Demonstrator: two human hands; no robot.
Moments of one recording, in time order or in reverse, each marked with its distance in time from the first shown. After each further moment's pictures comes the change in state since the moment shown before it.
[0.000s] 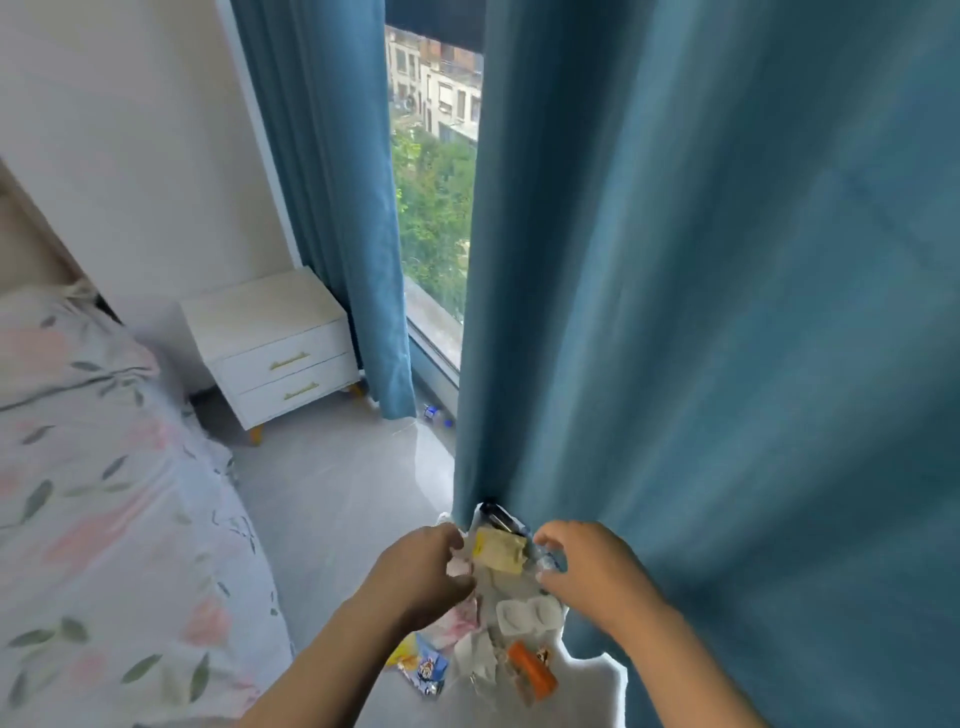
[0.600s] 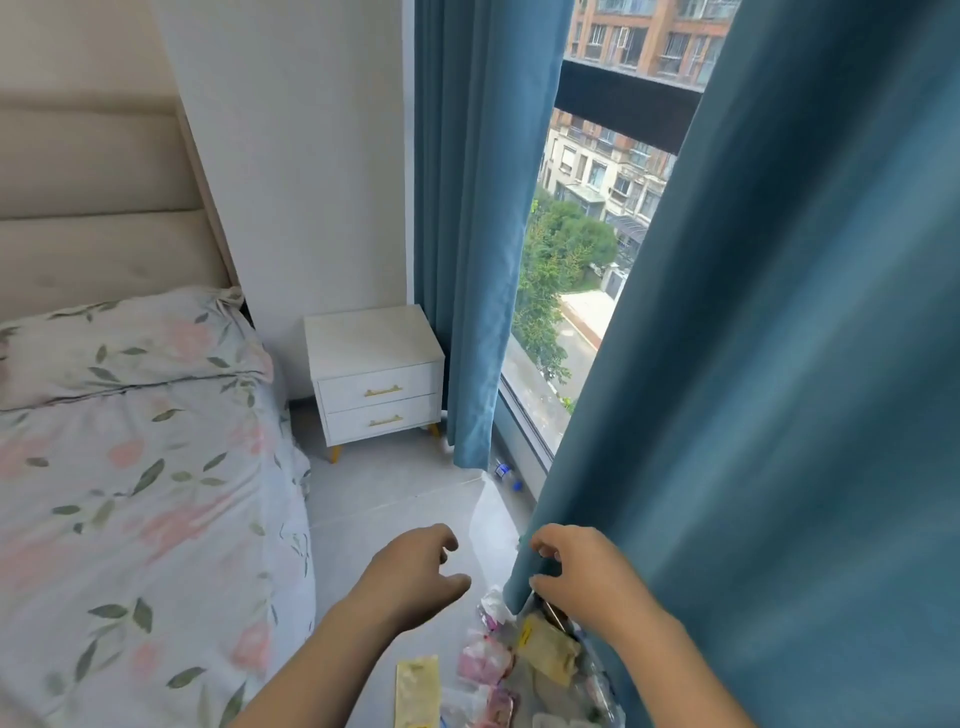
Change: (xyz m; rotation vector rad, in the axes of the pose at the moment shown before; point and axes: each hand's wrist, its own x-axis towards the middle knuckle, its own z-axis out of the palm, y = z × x) left_hand 0.041 -0.079 -0.086 -0.211 0.181 -0.226; right_hand 0.120 -0.101 -0.028 -0.018 -0.034 -0.257
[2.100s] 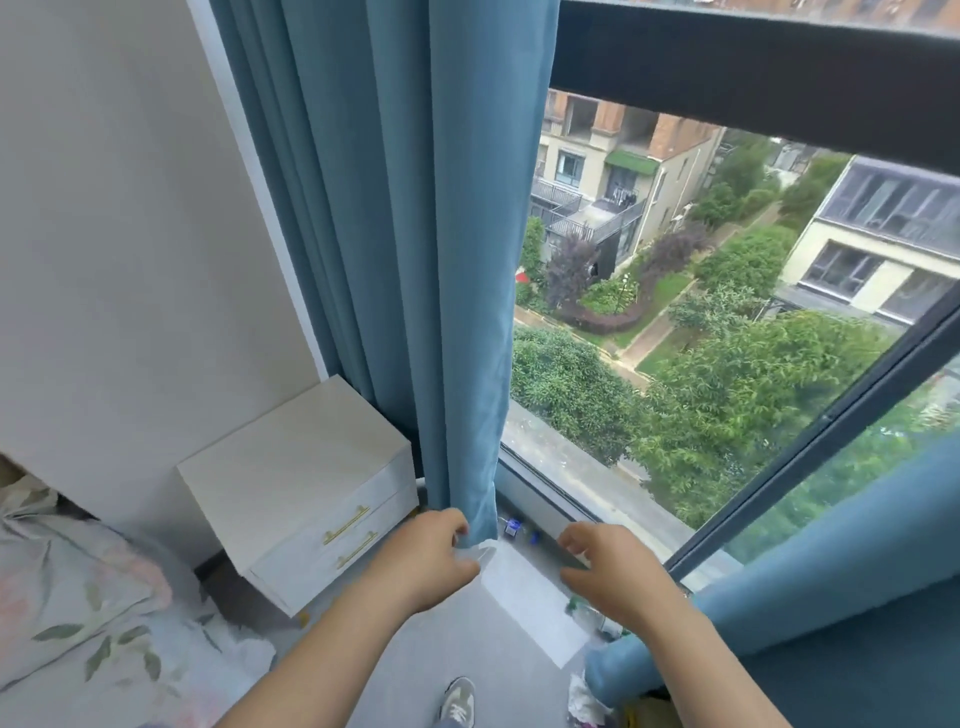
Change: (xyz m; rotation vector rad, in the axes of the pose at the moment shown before) left_hand 0.441 -0.069 -0.240 0.218 -0.258 0.321; right_hand 0.407 -0.095 -0.027 0.119 0.145 0.382
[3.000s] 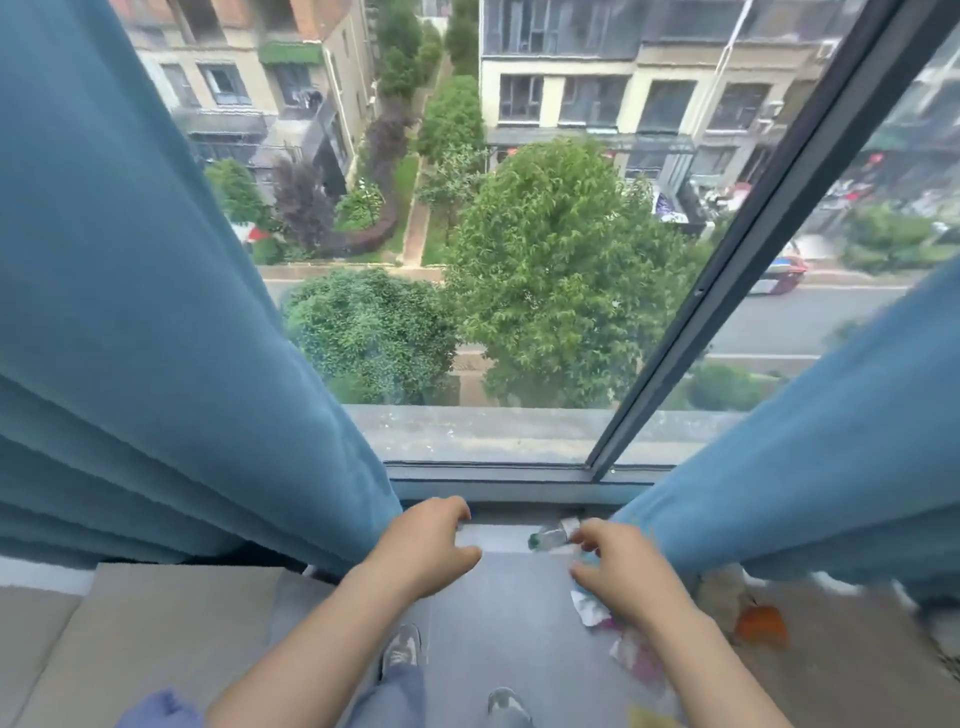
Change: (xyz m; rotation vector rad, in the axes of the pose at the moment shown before) left_hand 0.279 0.052 -0.013 0.425 -0.475 0.504; right_hand 0.116 0.040 0.034 0.380 0.205 0.732
